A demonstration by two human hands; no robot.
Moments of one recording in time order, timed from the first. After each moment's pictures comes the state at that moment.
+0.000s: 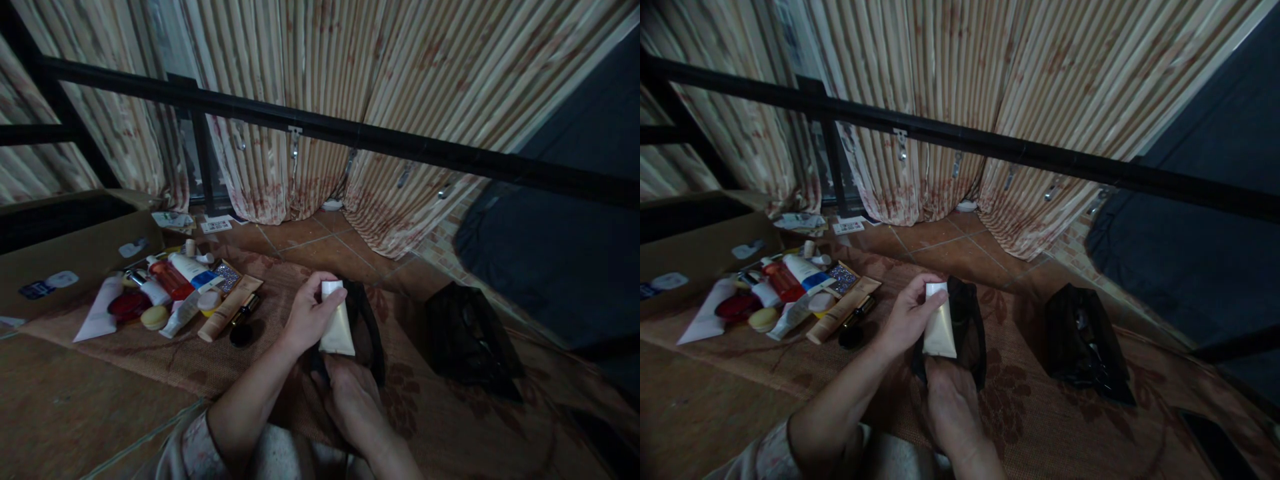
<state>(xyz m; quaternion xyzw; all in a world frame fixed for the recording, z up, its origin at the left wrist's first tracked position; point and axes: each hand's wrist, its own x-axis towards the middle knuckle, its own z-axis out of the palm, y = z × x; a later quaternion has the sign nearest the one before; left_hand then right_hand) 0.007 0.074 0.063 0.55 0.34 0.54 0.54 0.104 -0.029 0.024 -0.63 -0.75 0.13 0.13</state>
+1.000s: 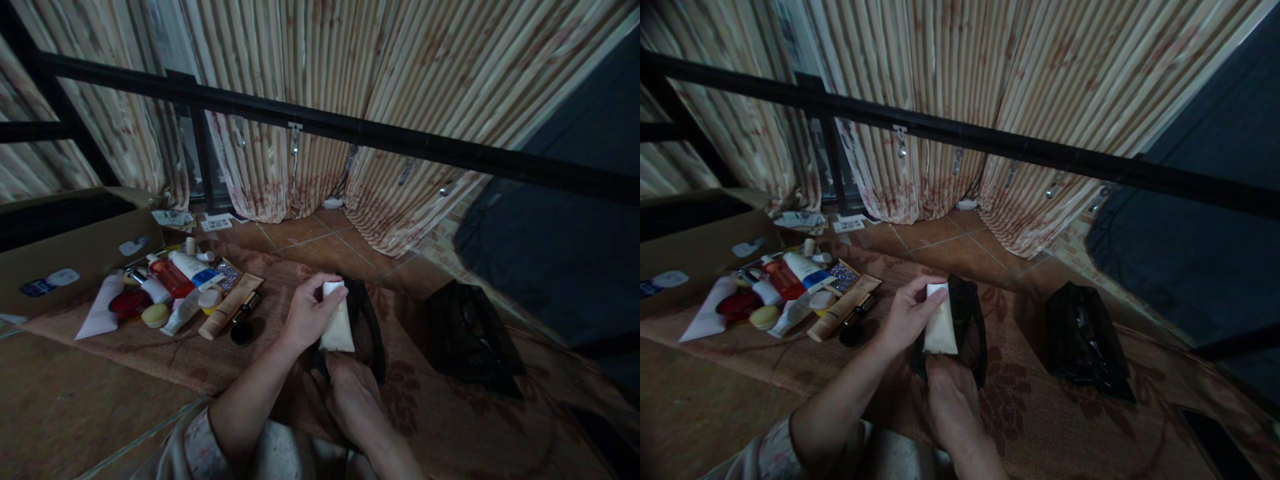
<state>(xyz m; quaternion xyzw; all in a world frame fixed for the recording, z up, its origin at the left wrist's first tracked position) 0.007 0.076 0.059 0.57 0.35 0.56 0.50 0.104 -0.030 0.023 -0.62 -0.76 0.12 0.15</state>
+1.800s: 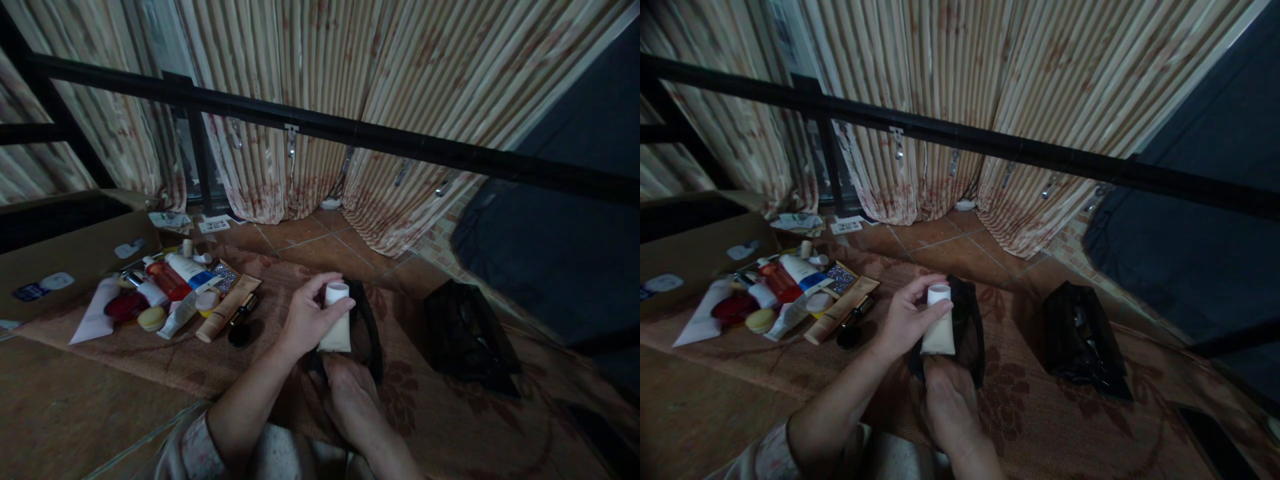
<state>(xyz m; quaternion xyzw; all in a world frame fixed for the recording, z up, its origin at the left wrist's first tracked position) 0.007 0.070 0.063 0.60 0.32 0.55 0.48 0.104 -0.029 0.022 -0.61 -0.76 0.13 0.16</state>
